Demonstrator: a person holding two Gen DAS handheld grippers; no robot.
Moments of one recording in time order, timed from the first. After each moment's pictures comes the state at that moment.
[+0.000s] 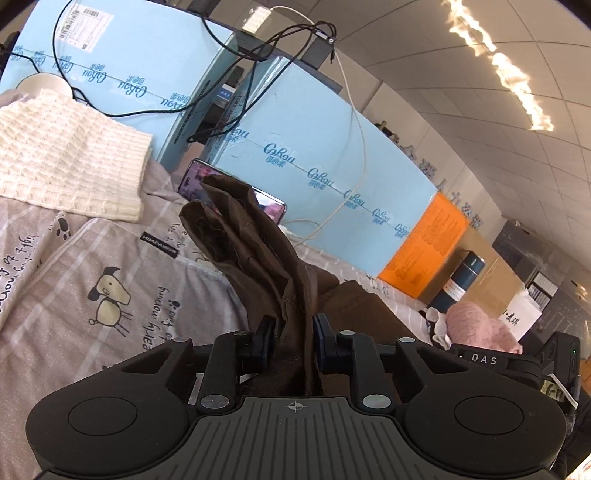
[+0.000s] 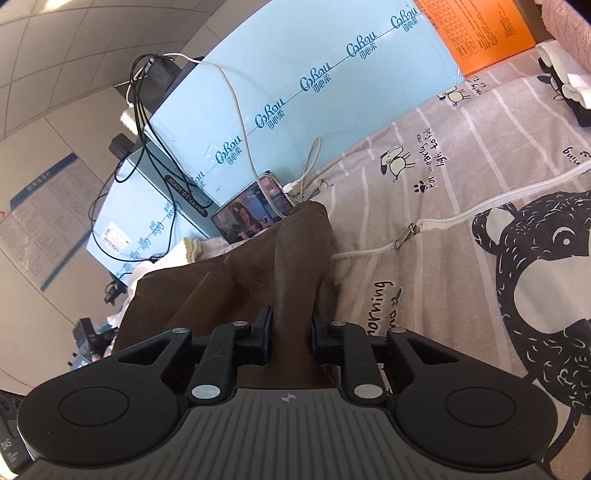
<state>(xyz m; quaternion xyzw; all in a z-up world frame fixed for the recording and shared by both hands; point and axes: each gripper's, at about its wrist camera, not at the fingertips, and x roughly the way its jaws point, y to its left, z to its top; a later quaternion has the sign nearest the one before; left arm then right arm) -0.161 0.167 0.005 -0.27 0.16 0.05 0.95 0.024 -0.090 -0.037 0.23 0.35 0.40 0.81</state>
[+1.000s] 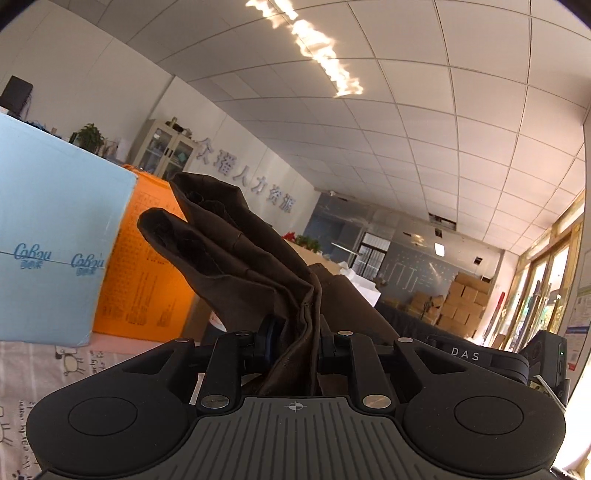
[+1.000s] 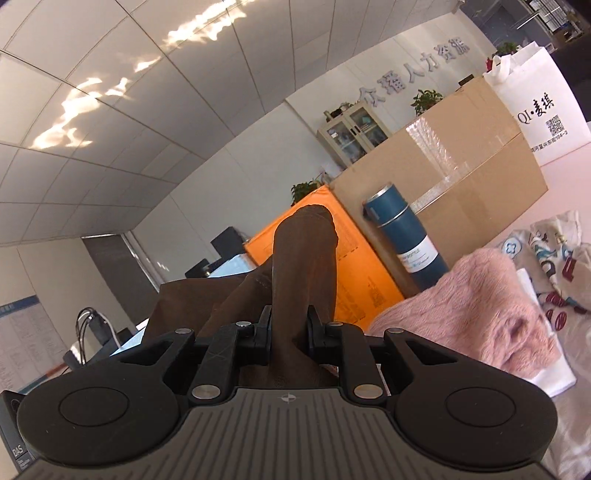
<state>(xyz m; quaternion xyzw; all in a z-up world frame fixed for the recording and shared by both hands) 0.112 -0.061 0.089 -0.17 0.07 -0.27 0.95 0.139 -0.355 0.066 0.30 0.11 0.23 0.92</state>
